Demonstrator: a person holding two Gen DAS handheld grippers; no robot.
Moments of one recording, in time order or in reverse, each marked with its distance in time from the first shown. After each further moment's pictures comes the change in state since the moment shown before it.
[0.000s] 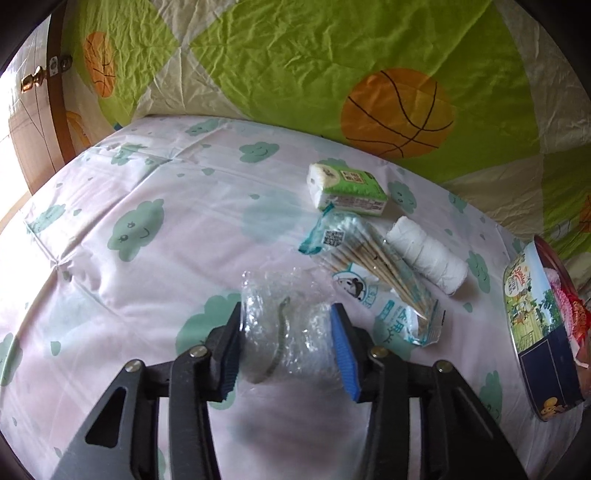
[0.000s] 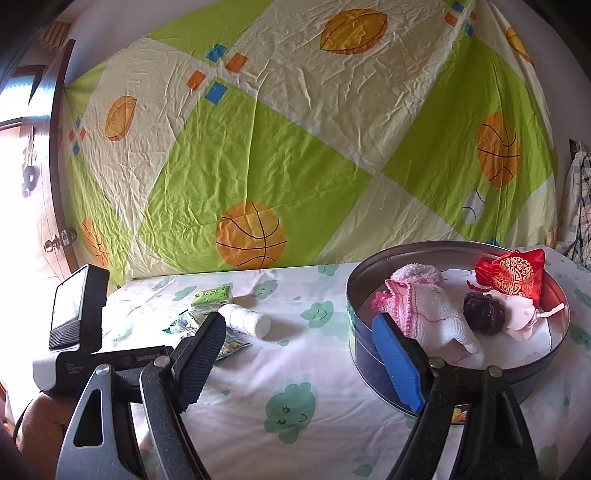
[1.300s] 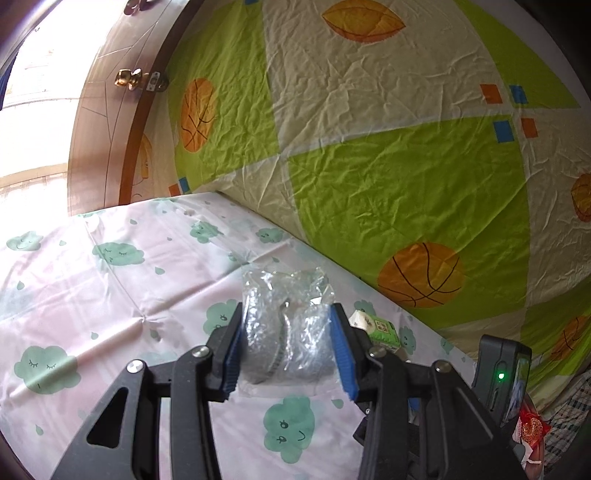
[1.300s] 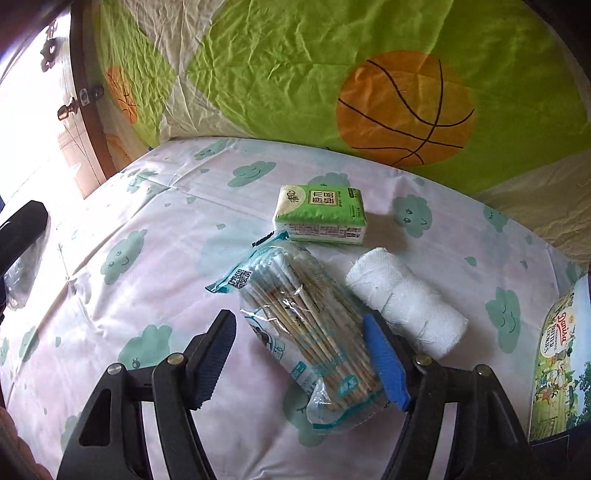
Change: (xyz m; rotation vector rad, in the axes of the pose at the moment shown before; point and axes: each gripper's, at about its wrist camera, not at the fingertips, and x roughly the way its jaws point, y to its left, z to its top) left arm -0.076 0.090 0.016 -0.332 -0.419 -0.077; right arm 0.196 0.135 -0.013 -0.295 0.536 0.182
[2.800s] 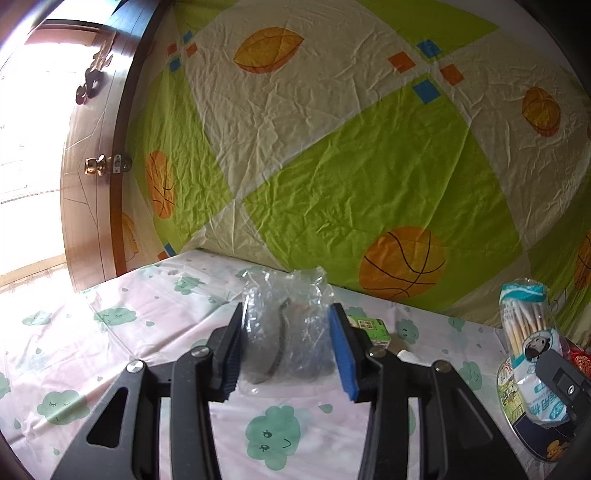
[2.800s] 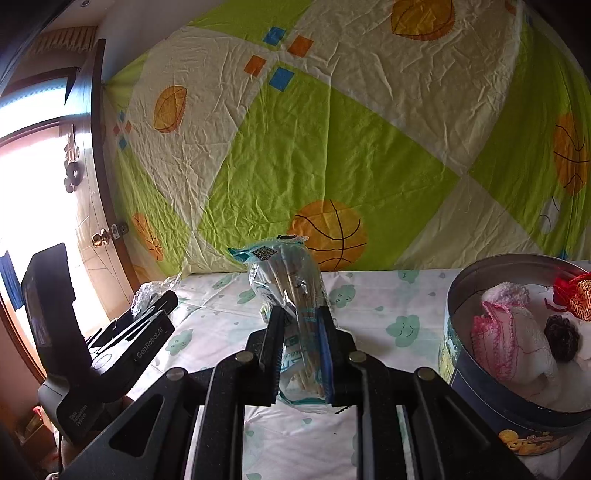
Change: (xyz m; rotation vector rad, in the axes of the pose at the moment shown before) left arm -0.019 -0.057 -0.026 0.286 -0.160 0.038; right arm -0.169 -0.051 -0.076 0.208 -0.530 0.041
